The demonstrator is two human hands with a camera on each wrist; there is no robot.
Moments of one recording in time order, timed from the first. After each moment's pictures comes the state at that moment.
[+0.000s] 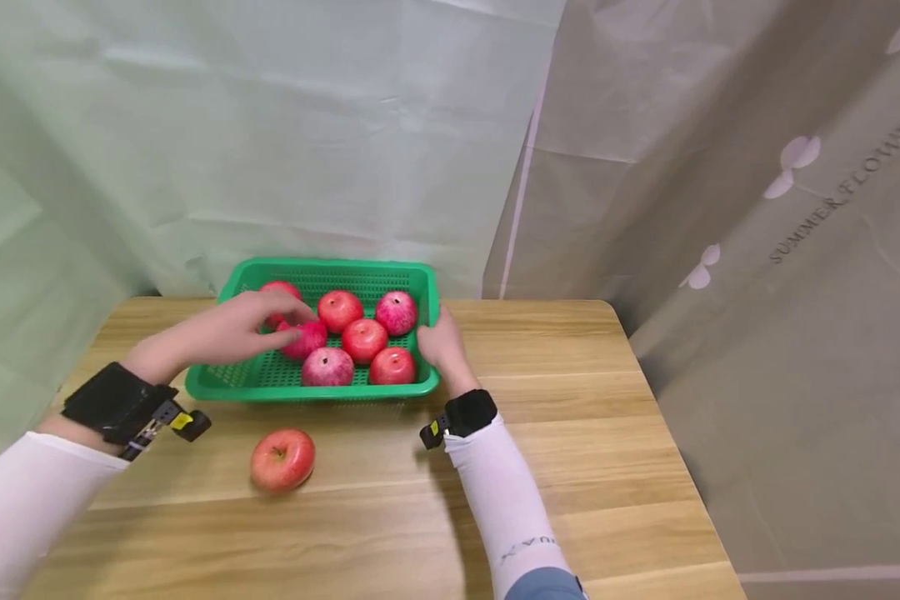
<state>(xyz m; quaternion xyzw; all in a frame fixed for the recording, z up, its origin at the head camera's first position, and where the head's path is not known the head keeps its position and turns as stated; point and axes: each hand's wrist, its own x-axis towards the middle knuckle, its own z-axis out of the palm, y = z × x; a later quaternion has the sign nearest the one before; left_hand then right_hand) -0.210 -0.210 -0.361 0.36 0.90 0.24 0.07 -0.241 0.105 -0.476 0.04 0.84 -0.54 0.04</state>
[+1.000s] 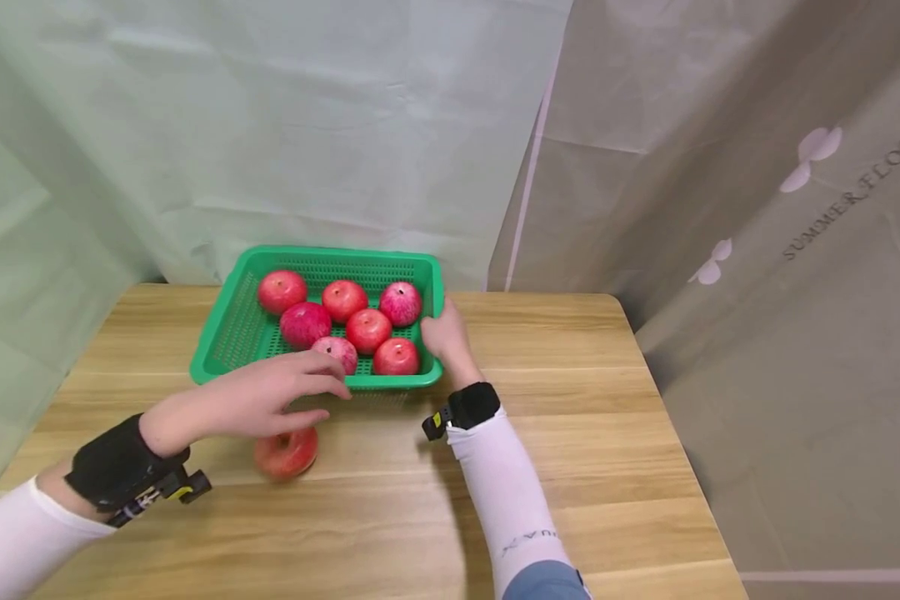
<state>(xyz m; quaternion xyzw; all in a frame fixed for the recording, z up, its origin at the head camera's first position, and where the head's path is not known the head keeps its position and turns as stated) -0.134 -0.169 -0.385 0.49 0.85 0.17 0.03 -0.244 0.109 -0.475 0.05 0.84 -0.54 0.04</state>
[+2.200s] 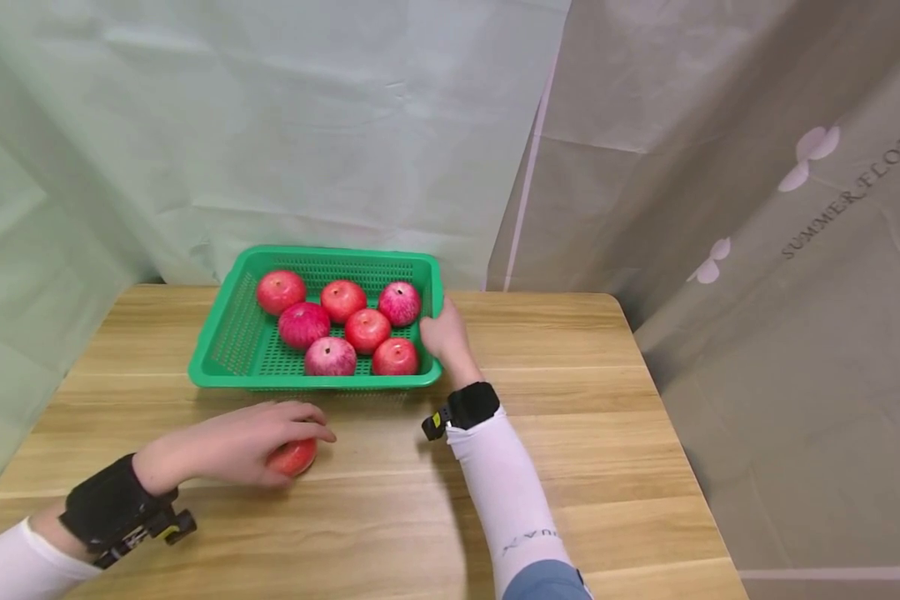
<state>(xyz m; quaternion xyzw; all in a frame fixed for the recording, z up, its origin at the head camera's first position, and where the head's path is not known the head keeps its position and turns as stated) -0.101 -0.196 -0.431 0.44 0.87 0.16 0.14 -0.243 0.109 -0.473 0.05 0.84 -0.54 0.04</state>
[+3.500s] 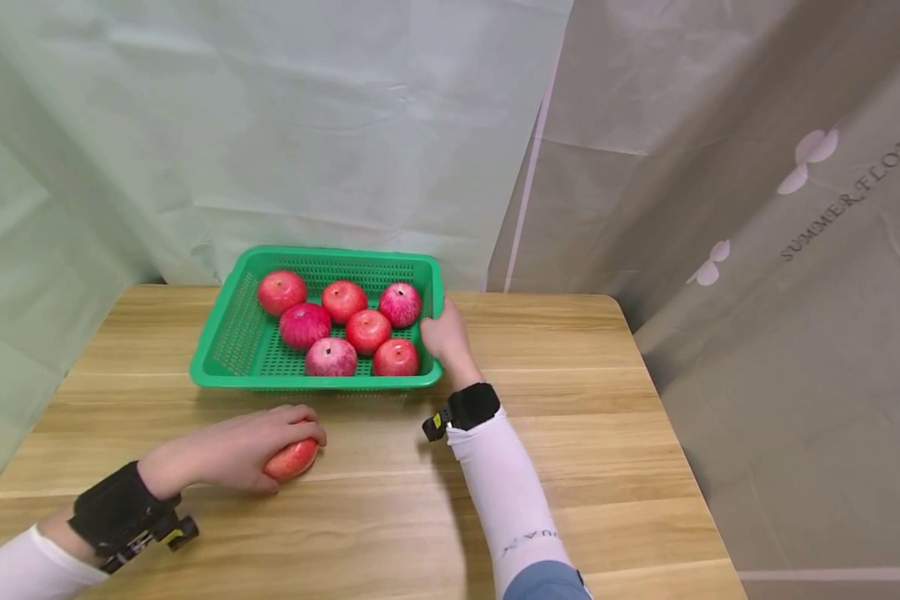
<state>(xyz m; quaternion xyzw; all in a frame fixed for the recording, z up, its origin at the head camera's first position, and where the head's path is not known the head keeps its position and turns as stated) -0.100 -0.205 -0.450 0.40 0.88 0.18 0.17 -0.241 0.108 -0.471 0.04 0.84 -0.54 0.04</state>
